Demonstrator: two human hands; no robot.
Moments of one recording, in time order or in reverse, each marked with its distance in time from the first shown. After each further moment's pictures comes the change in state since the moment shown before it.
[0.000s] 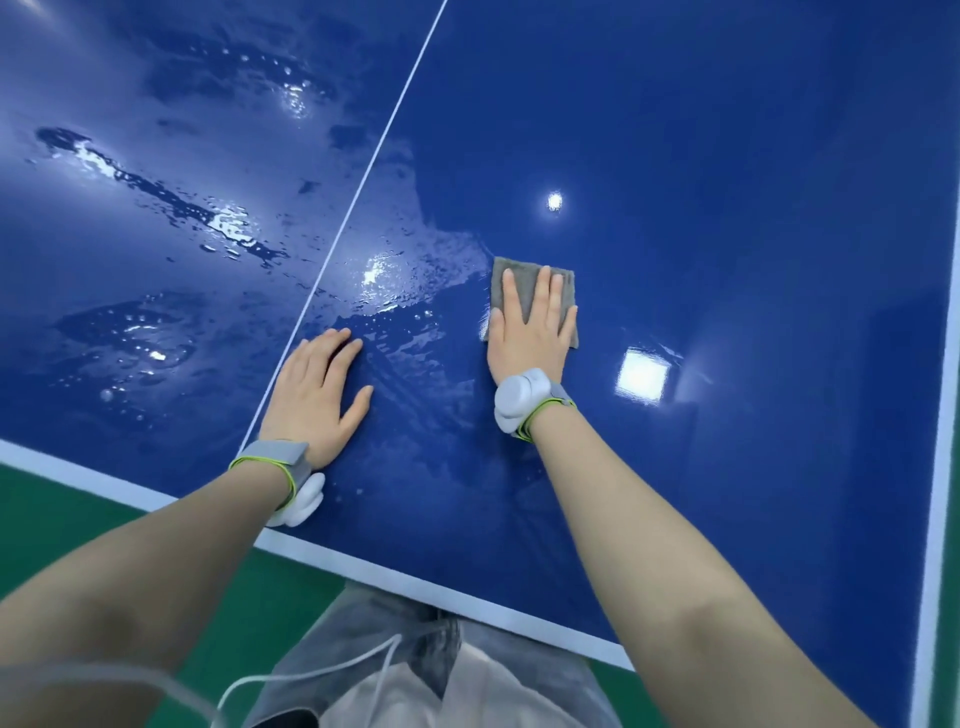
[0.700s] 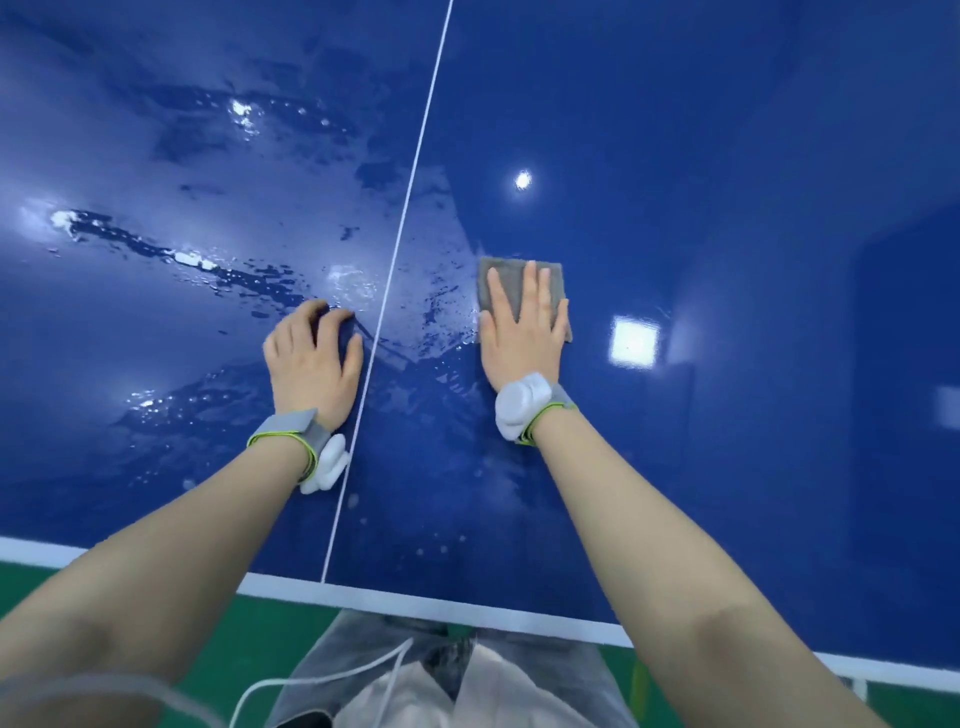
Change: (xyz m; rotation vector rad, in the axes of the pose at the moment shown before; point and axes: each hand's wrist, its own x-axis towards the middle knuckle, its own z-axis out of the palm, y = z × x) left_hand 0.073 -0.080 -0.019 -0.071 0.106 -0.210; right_hand 0.018 -0.087 0.008 0.037 0.027 0.072
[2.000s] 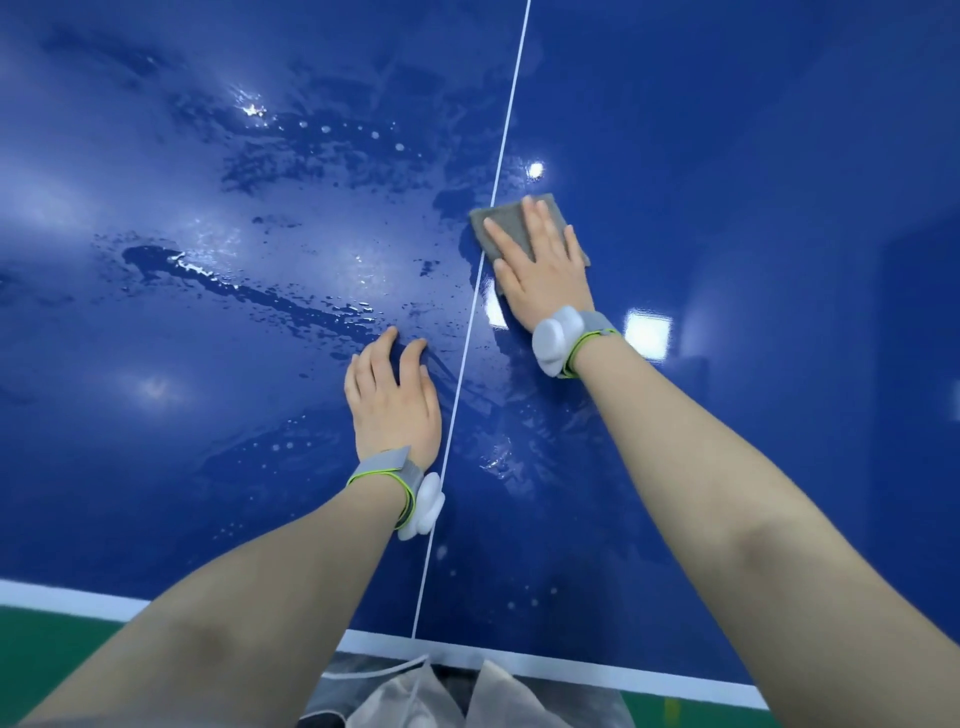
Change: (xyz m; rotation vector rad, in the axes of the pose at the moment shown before) left_hand 0.013 -0.010 0.016 0.028 0.128 0.037; right_hand 0.105 -0.060 -0.022 -0.034 -0.019 -0.280
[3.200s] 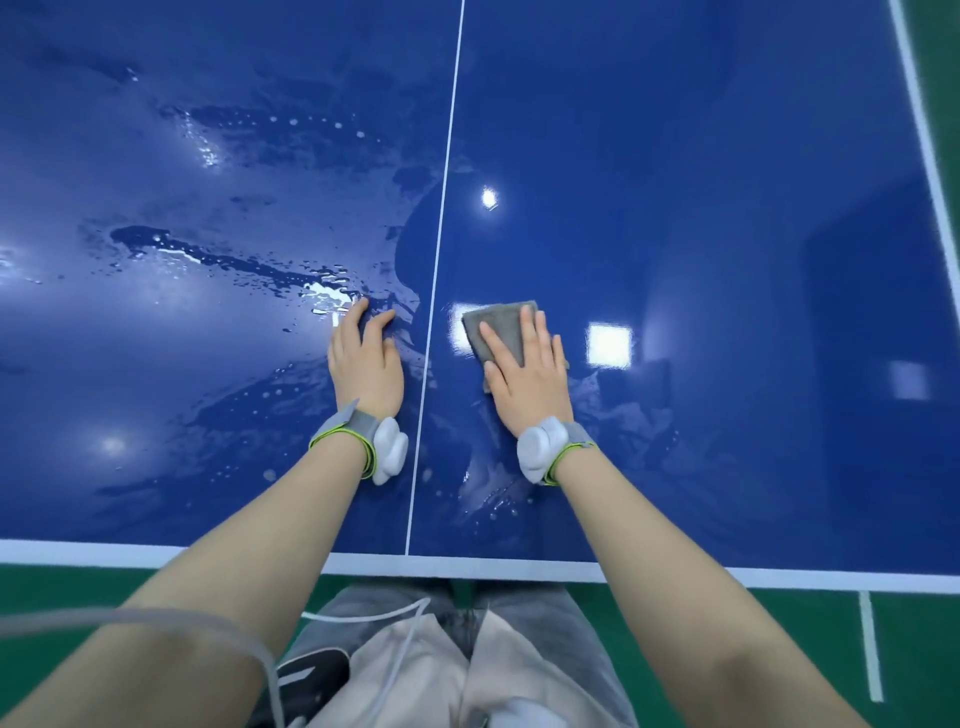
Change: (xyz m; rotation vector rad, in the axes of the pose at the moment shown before) left_hand -0.014 -0.007 -0.031 -0.330 -0.263 -0.138; right_hand -0.175 -0.033 0.045 0.111 0.001 0.177
